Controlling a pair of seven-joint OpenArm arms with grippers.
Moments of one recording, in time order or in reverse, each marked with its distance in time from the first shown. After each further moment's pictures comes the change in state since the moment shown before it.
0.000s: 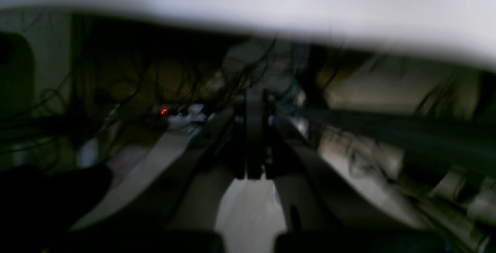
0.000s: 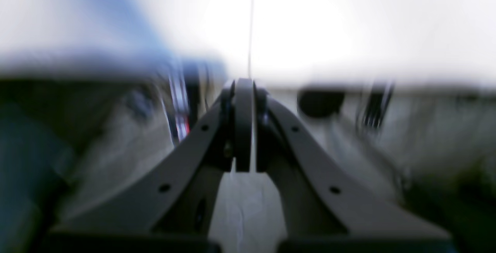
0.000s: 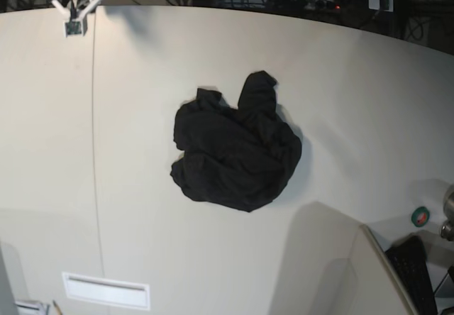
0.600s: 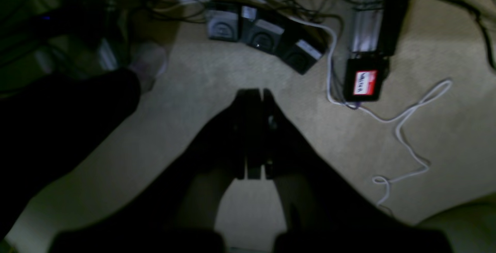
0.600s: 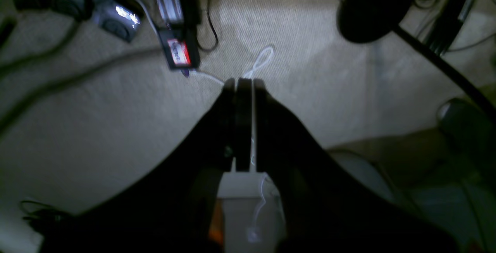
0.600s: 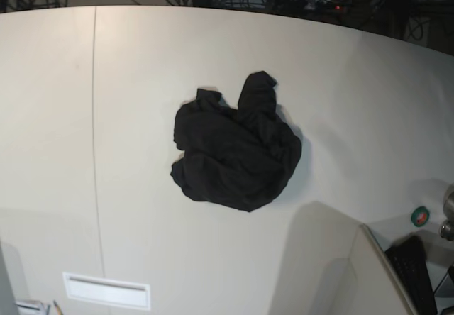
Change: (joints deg) left arm -25.9 19.3 0.7 -56.0 35.0 -0.5 -0.1; right arm 14.2 0.0 1.3 -60.1 -0.3 0.0 20.0
